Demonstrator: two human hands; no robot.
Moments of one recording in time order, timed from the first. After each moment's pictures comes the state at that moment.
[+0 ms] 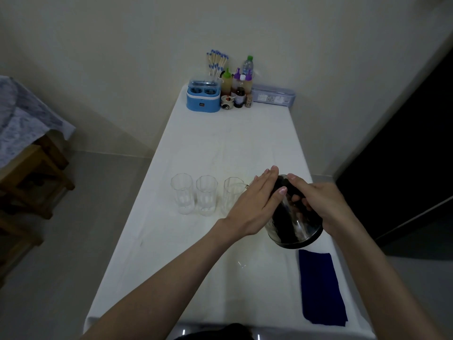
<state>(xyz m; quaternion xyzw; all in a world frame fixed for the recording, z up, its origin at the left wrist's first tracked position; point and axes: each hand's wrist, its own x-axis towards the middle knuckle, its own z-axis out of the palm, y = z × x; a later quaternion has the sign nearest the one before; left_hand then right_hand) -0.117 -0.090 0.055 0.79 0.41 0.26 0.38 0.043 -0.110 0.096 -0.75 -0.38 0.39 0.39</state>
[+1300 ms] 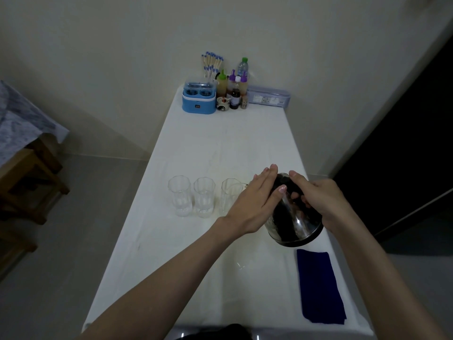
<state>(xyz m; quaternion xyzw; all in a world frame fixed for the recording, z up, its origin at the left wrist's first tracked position) -0.114 -0.085 0.058 0.80 0.40 0.26 0.37 0.041 -0.108 0.106 -0.77 -0.39 0.34 0.38</state>
